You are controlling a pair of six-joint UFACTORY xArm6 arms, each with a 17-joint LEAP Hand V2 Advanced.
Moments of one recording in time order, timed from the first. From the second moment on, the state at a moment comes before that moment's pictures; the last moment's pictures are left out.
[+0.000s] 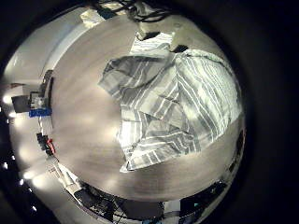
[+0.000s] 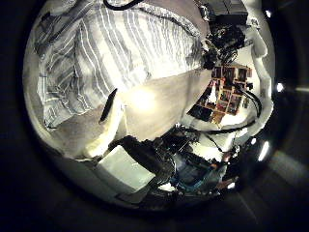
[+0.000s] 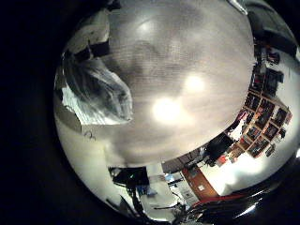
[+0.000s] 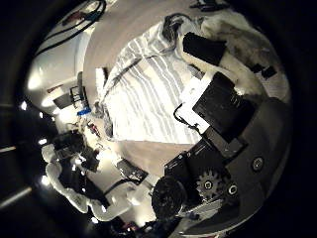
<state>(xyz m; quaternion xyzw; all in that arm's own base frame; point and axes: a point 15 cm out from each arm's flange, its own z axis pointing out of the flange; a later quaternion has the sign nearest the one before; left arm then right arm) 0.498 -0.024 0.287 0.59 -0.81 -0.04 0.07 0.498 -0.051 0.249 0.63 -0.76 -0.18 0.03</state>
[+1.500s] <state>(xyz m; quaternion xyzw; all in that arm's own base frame) 0.489 -0.015 0.288 0.58 -0.81 -0.04 0.07 0.513 -0.020 0.173 0.62 -0.76 -0.20 0.05</state>
